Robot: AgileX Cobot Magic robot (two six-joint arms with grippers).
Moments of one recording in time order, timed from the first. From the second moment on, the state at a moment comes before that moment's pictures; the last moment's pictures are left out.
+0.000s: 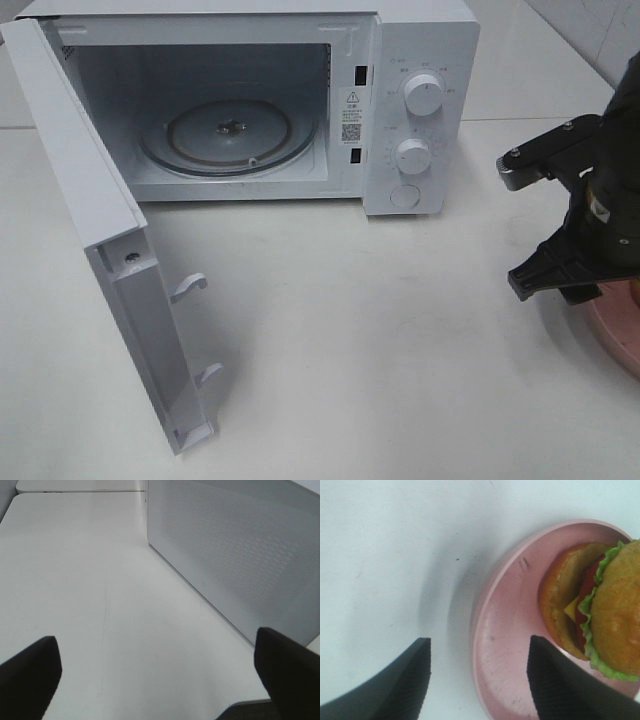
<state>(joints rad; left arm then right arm) -0.04 0.00 -0.52 -0.09 1.09 0.03 0.46 1.54 -0.78 -0.62 0.75 0.59</state>
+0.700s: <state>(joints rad) -0.04 0.00 -0.52 -0.09 1.09 0.03 0.46 1.04 -0.78 -0.16 0.83 0.06</state>
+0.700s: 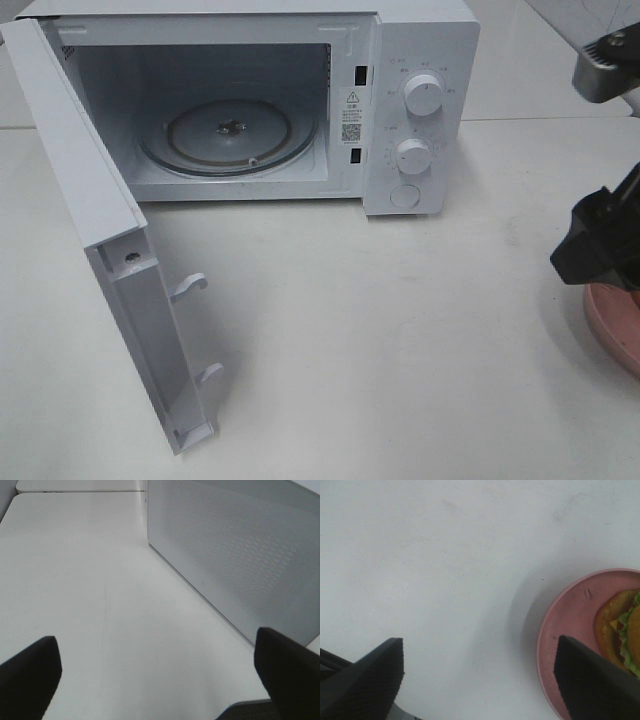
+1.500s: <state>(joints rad) -0.04 0.00 -0.52 -0.09 1.09 0.03 0.34 0.41 -0.58 -0.15 0.90 0.06</state>
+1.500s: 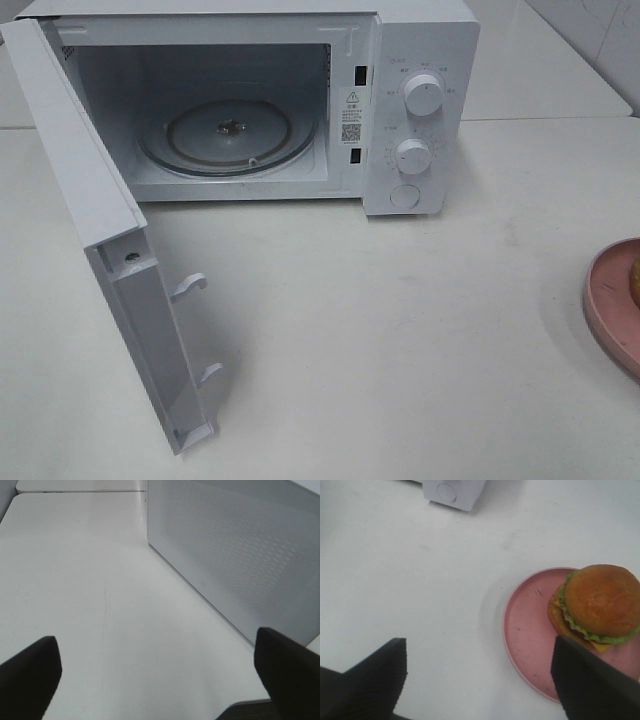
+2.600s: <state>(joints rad) -0.04 0.00 -0.52 -0.09 1.09 0.03 0.16 0.00 -0.50 -0.08 1.00 0.06</state>
